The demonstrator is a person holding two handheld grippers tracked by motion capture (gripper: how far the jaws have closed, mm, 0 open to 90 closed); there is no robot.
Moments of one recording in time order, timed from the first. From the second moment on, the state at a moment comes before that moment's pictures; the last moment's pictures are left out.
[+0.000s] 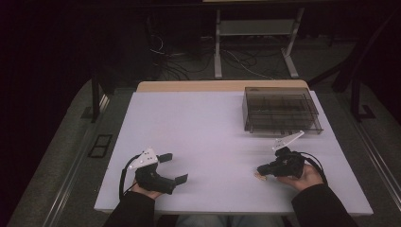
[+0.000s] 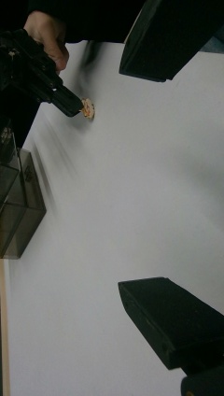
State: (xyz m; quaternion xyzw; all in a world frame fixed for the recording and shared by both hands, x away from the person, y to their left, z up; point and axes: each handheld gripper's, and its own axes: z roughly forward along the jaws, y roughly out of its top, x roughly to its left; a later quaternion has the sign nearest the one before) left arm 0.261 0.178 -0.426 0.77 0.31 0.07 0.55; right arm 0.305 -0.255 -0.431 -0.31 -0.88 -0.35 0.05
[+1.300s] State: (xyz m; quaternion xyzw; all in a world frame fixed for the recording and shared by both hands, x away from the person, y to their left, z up) left arm 0.261 0.178 -0.427 0.77 0.31 0.07 0.55; right arm 0.309 -0.265 -0.391 -0.31 -0.88 -0.37 0.04
